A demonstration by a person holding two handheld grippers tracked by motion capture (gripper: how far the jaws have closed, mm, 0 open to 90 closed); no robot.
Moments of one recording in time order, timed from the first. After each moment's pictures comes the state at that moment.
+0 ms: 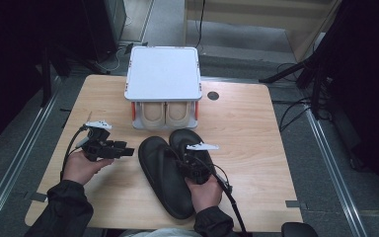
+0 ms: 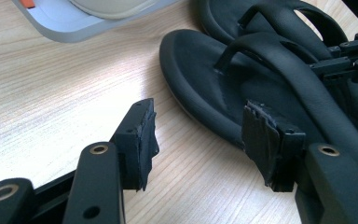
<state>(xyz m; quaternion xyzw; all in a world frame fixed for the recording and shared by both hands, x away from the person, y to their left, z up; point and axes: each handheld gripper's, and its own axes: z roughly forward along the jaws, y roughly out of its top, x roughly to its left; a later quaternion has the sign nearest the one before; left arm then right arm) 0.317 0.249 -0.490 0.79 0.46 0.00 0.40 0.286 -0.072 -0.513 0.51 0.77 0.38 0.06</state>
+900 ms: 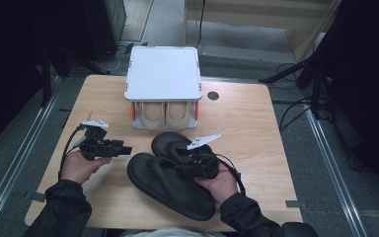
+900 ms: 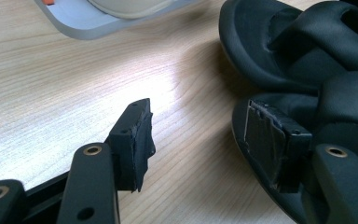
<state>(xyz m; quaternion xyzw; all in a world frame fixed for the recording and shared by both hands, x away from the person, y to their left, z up) 0.318 0.257 -0.491 0.78 0.47 0.00 0.40 0.300 -0.092 -0.485 0.31 0.87 0.39 -0.05</state>
